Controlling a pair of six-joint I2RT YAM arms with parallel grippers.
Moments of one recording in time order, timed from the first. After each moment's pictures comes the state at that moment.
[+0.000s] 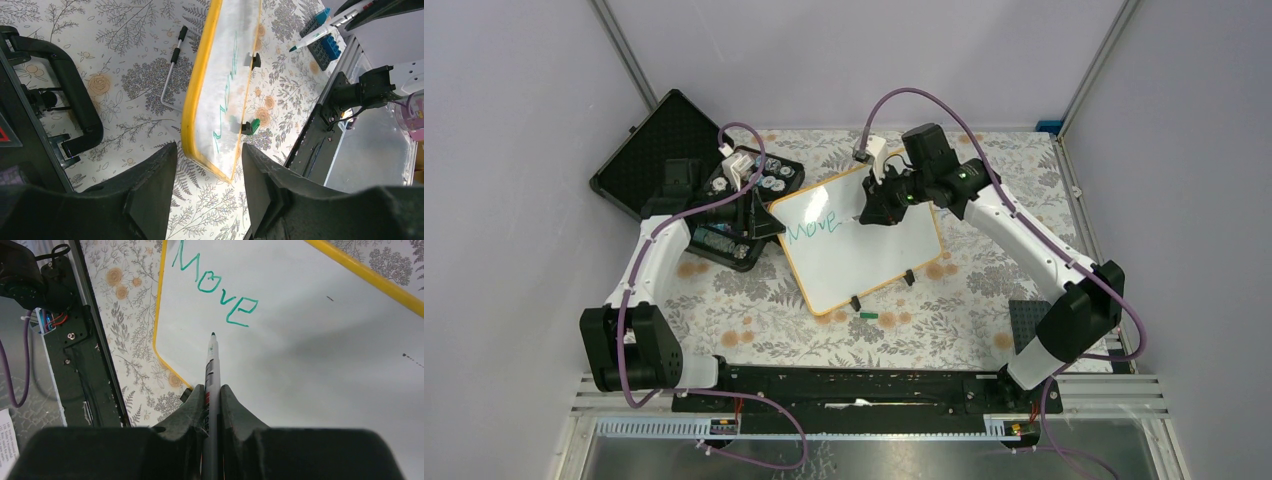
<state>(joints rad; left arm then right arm) 0.06 1.36 1.11 -0.63 1.03 0.20 0.60 1.60 1.56 -0.71 -0.59 -0.25</state>
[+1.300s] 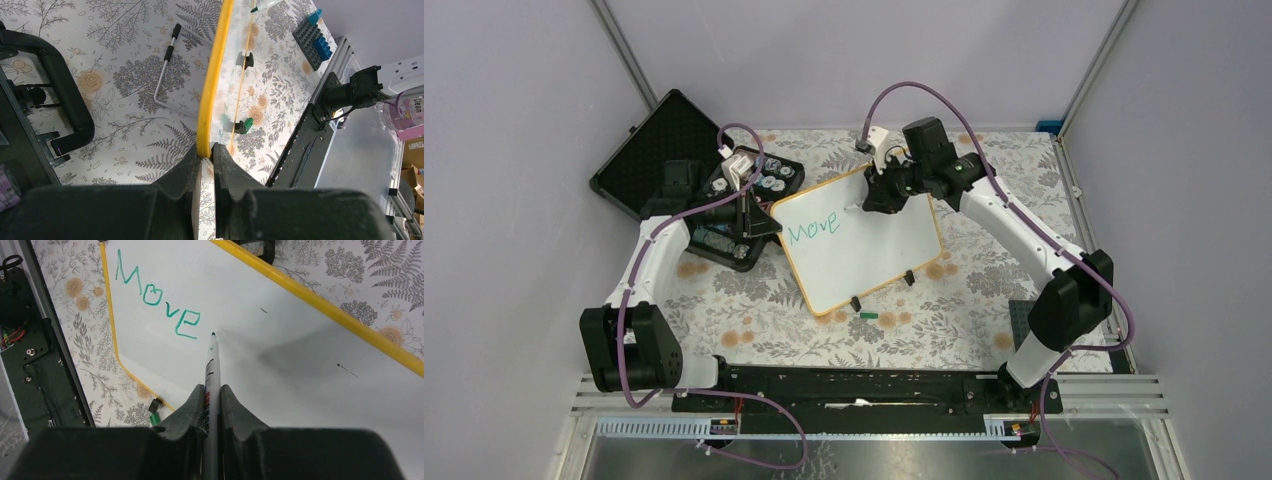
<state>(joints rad) 0.06 1.36 1.10 -0.65 1.05 0.20 0.56 1.67 1.58 -0.65 -0.53 -0.27</state>
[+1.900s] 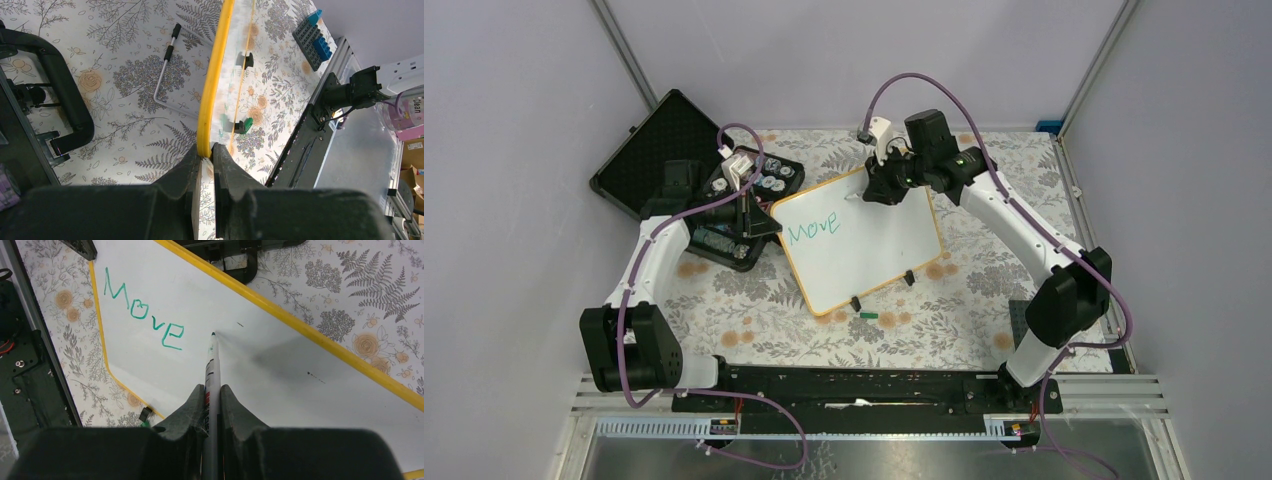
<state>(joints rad) 0.06 1.36 1.10 -0.65 1.05 0.19 0.54 1.69 1.63 -0.64 -0.52 -0.27</state>
